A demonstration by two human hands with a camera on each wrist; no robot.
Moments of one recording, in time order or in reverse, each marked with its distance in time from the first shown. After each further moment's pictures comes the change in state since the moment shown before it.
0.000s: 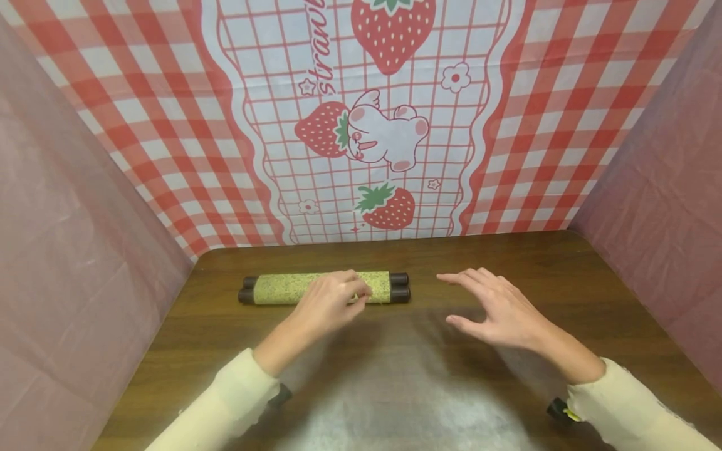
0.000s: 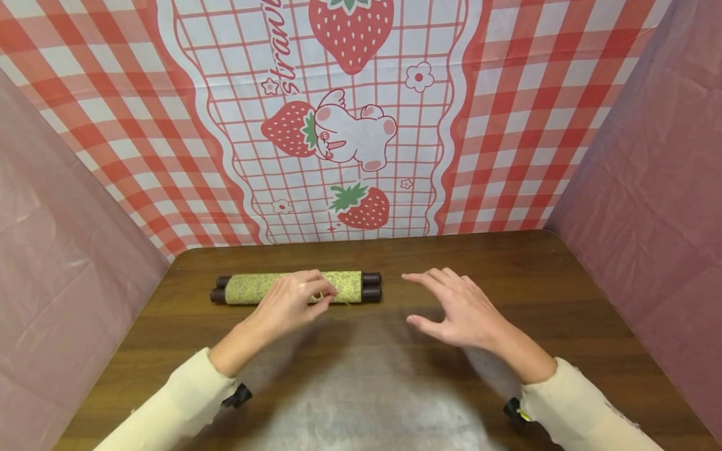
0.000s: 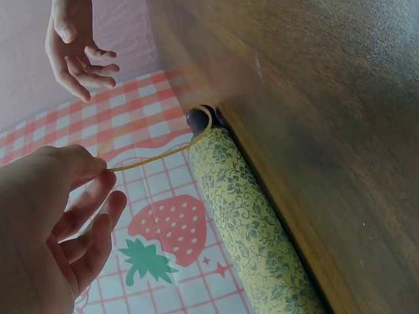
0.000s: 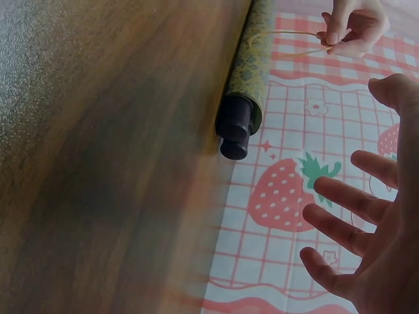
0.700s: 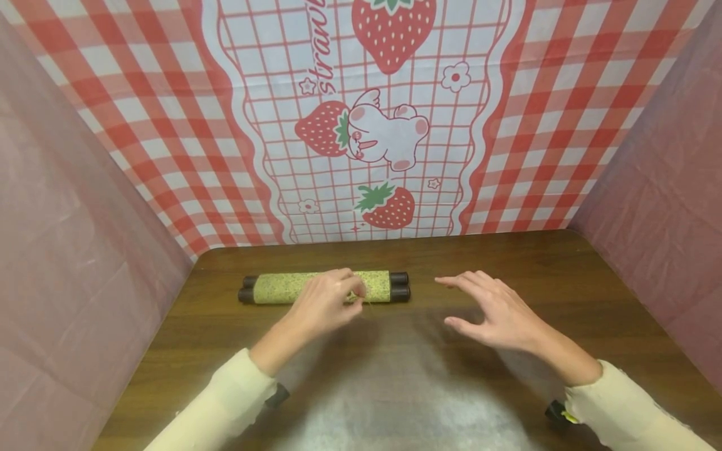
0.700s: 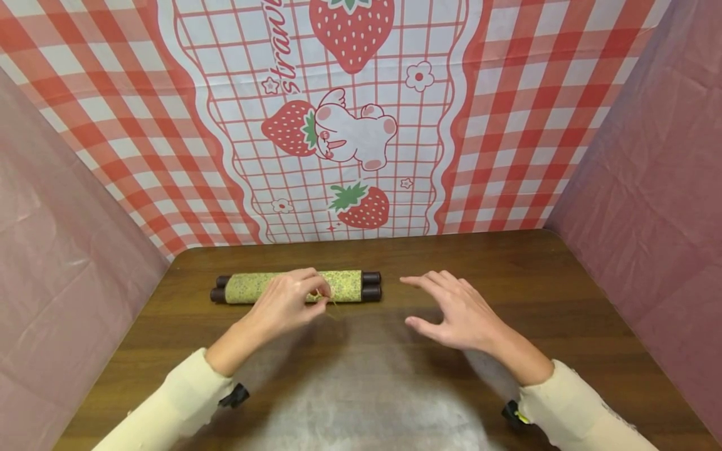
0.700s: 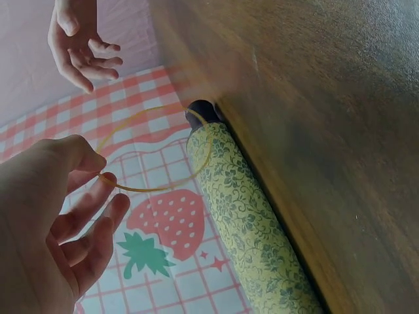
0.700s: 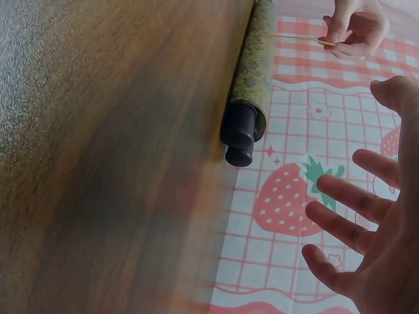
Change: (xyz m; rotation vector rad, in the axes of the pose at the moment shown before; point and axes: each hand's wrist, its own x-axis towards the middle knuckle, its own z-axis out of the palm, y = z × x) left_hand -0.004 -0.004 -0.005 -0.001 -0.010 -0.030; right_hand -0.002 -0.001 0.006 0.029 0.014 -0.013
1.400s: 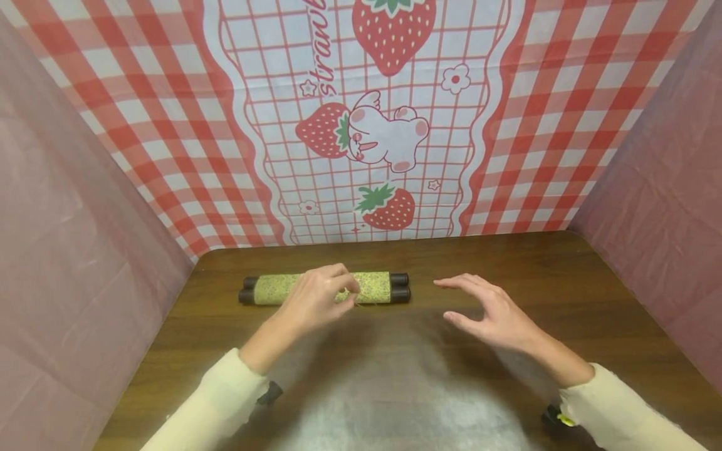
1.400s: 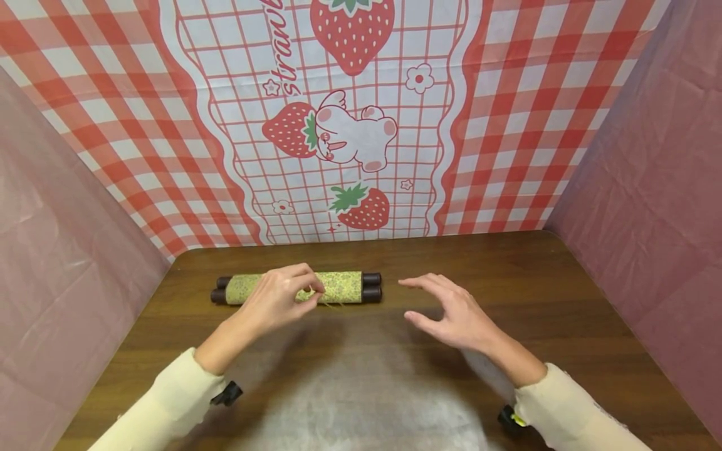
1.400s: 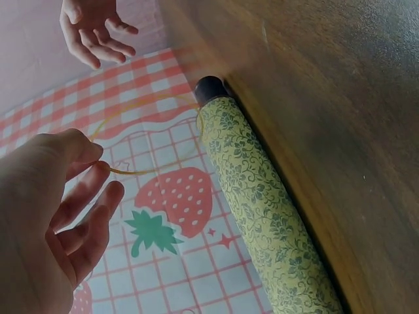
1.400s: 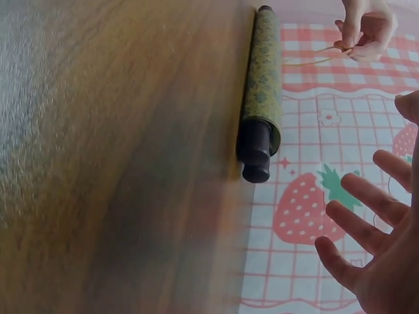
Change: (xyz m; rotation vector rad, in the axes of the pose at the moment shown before) left_hand -0.003 -0.009 -0.012 -0.016 0.070 0.044; right_hand -0.002 0.001 0.010 0.225 0.056 0.051
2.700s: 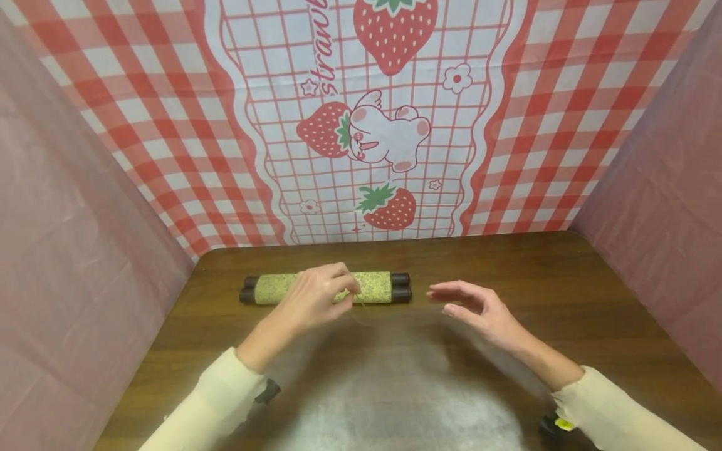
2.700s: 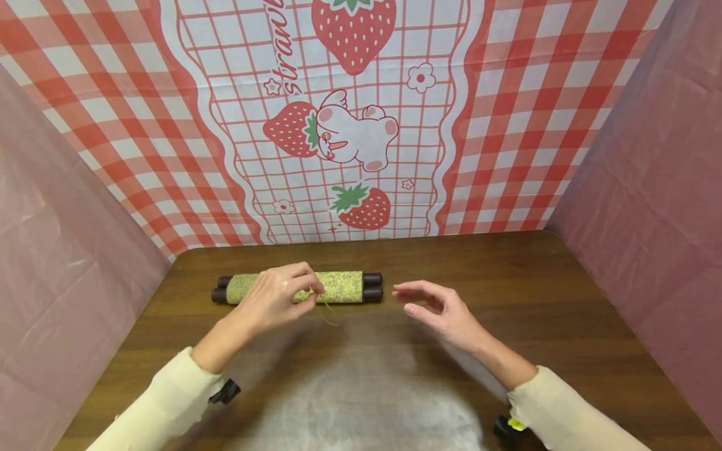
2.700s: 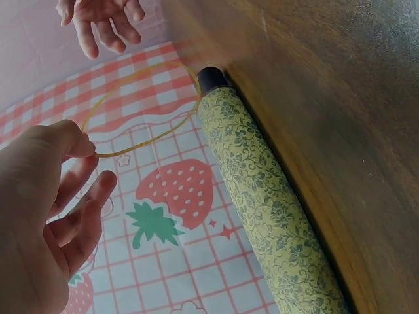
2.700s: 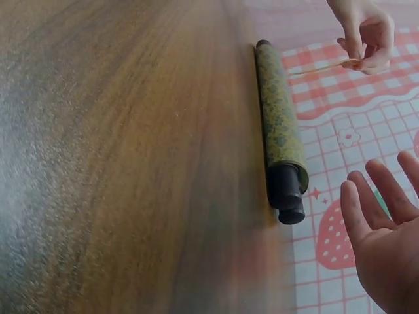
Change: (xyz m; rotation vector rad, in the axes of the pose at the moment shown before) left_hand -0.002 -0.009 -0.001 0.045 0.035 0.118; right_hand 0.001 0.006 0.022 0.669 -0.016 0.047
